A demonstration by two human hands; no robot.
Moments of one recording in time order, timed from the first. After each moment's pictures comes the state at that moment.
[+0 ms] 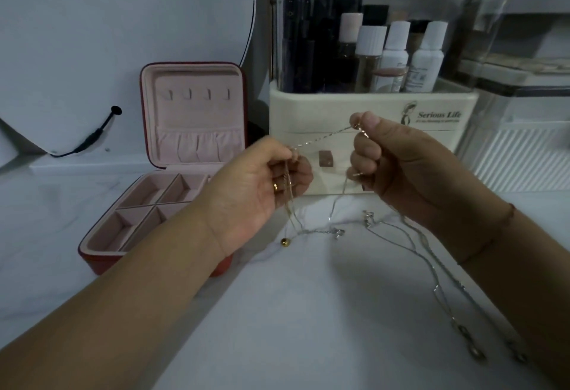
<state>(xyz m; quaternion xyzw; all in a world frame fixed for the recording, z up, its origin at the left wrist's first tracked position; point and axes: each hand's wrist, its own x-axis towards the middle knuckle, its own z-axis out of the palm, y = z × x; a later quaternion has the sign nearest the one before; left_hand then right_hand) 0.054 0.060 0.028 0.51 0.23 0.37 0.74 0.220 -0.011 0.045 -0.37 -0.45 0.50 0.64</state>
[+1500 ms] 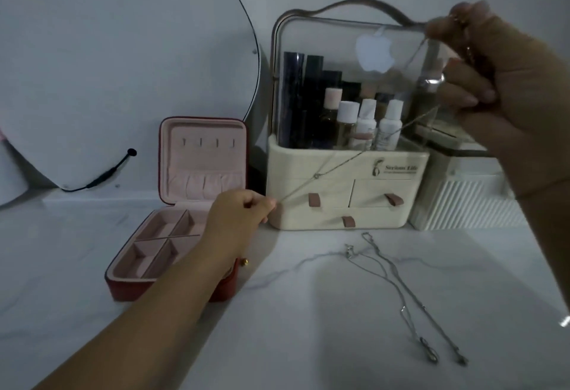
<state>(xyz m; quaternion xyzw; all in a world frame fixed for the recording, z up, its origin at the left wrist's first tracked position) 0.035 0.074 0.020 0.70 0.44 0.40 0.39 0.252 -0.056 0.175 -0.33 -0.57 0.27 0.70</state>
